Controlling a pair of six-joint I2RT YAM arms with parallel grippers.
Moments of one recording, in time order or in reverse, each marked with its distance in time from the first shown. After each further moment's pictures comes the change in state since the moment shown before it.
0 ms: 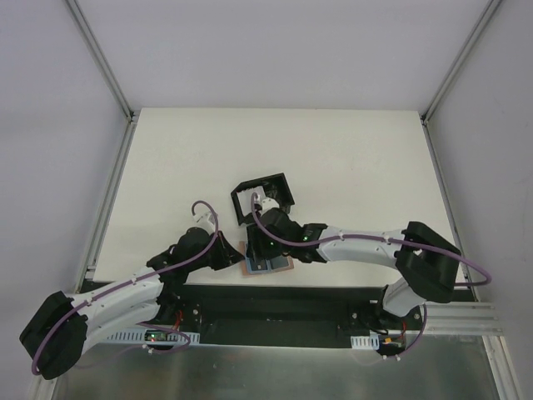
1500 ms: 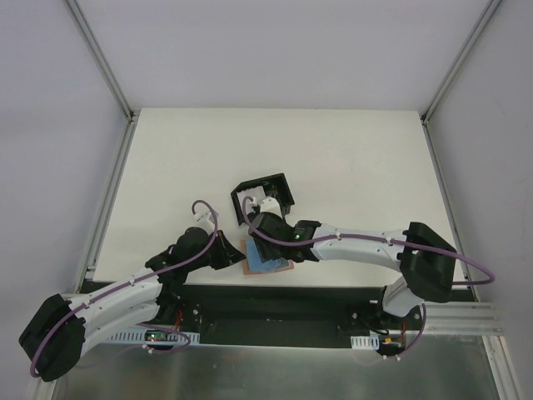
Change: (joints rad) left arm 0.000 -0.024 0.006 0.000 0.016 0.009; right arm 0.081 0.045 0.175 -0.376 0.267 -0.039
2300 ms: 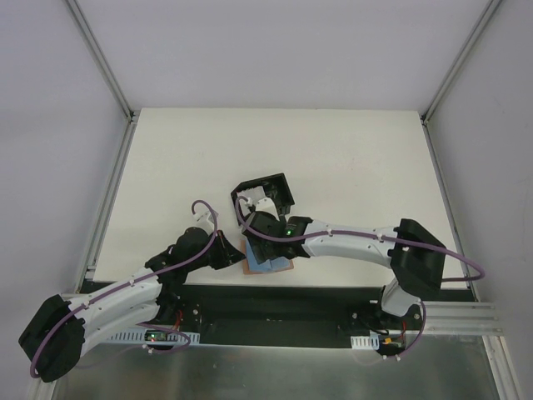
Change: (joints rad) left arm 0.000 -0.006 -0.001 0.000 0.000 0.000; right arm 0.005 0.054 0.094 -0.134 0.014 0.006
